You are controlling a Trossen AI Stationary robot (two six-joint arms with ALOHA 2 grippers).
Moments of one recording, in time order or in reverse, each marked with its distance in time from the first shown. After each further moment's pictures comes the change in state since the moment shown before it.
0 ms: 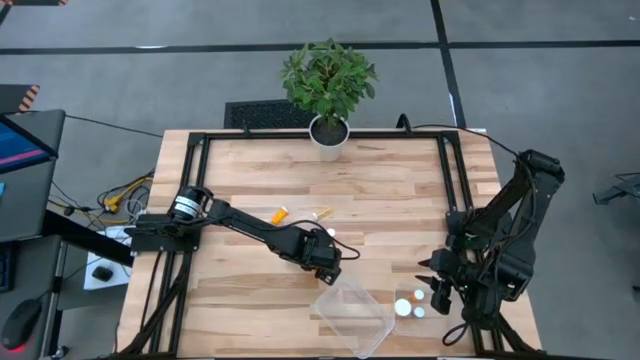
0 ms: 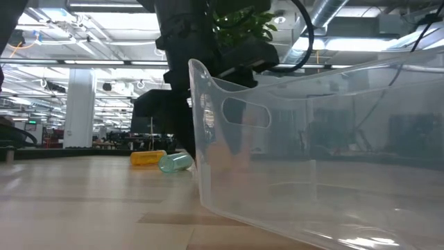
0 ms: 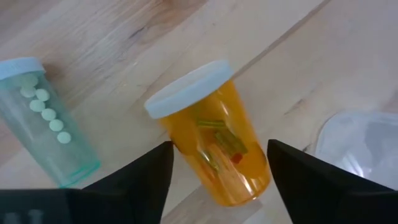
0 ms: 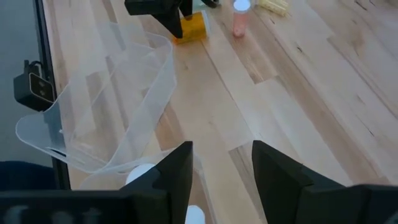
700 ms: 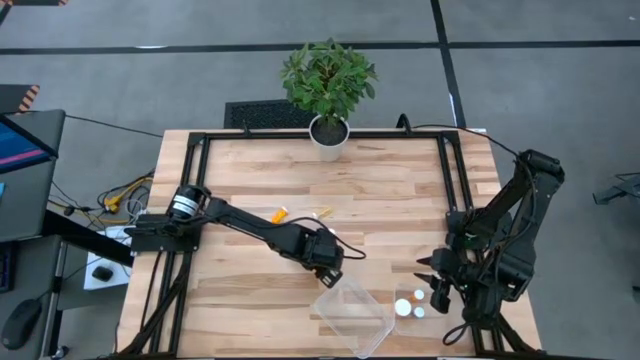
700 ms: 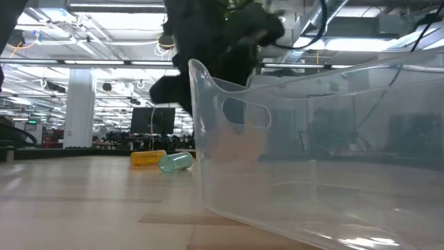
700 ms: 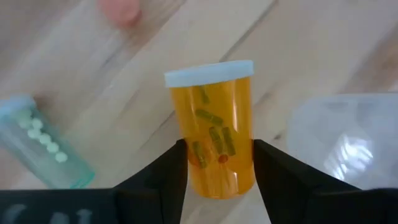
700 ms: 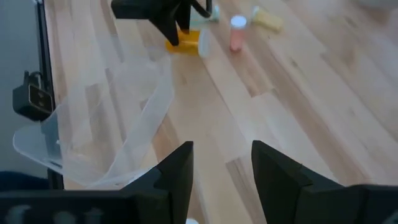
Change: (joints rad) left arm 0.004 -0.015 0.060 -0.033 0.015 0.161; right arm 0.000 0.000 0.000 0.000 0.064 -0.011
